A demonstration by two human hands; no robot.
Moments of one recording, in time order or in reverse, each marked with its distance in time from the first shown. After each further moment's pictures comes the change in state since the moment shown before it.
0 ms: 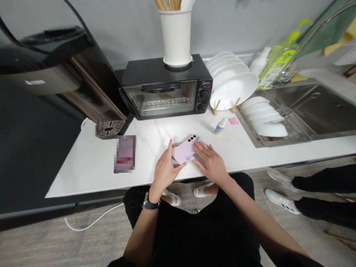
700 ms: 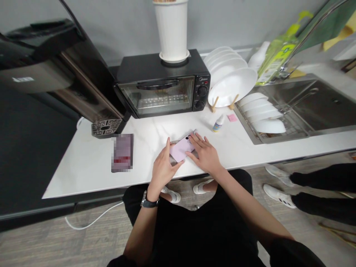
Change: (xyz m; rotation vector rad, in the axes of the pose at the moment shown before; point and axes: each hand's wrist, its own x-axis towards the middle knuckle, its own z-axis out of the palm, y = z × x) left_hand 0.002 -0.003 0.001 0.006 0.015 0.011; right_hand 0.028 0.002 0.009 -0.024 0.031 0.041
